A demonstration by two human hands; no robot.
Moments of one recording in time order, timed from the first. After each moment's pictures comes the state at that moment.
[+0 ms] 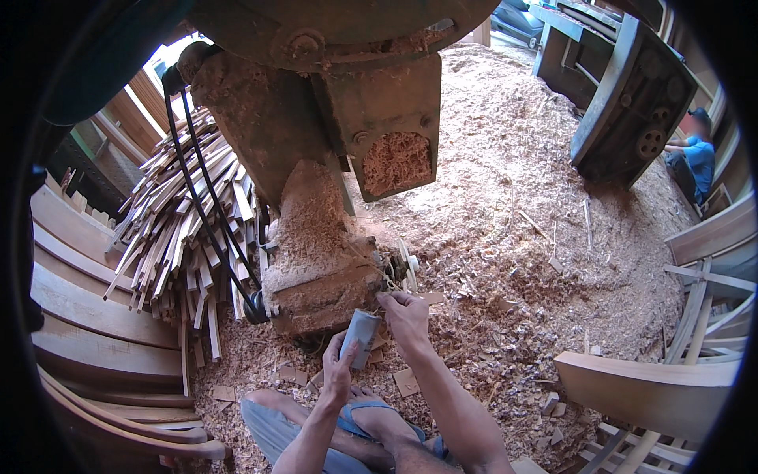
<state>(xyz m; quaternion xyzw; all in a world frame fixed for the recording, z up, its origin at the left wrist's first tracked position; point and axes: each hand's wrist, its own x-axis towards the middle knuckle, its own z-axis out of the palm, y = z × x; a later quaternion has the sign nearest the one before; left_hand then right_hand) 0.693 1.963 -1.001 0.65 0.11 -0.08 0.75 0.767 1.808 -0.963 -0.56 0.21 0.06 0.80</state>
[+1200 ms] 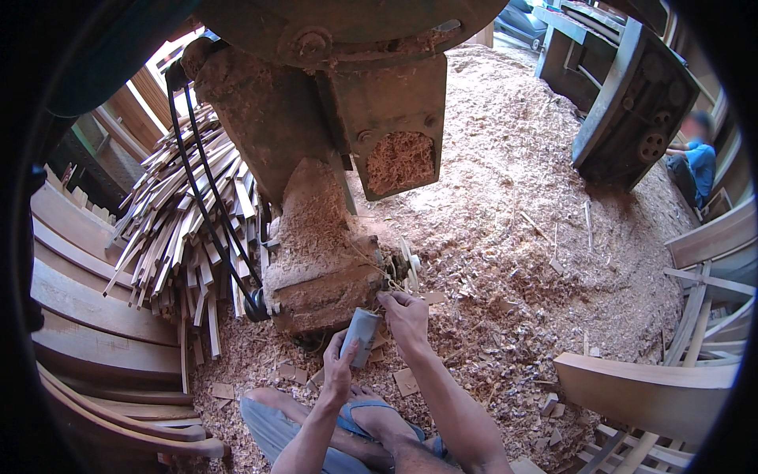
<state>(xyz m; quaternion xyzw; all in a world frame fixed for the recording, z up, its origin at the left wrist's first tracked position) 0.693 1.962 -0.998 0.63 0.12 -0.08 0.77 0.766 1.812 -0.965 -0.57 0.22 0.05 0.79</state>
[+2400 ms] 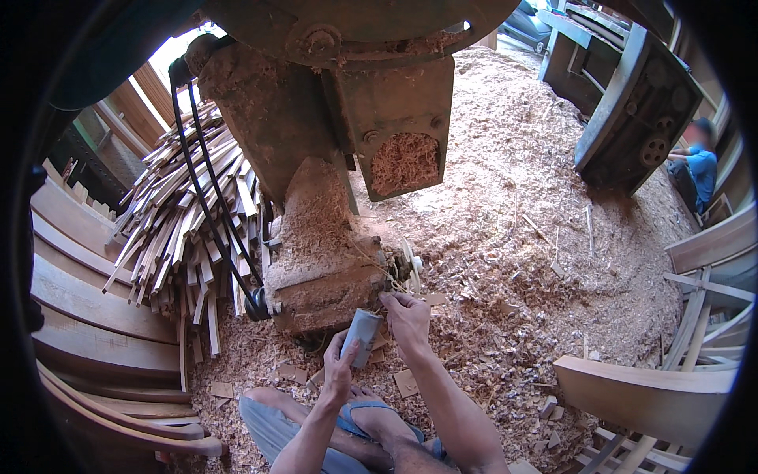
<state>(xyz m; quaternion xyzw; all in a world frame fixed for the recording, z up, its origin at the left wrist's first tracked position) 0.694 1.964 -1.001 0.64 0.11 -0.07 0.76 0.766 1.815 -0.962 -0.56 0.23 0.04 0.80</state>
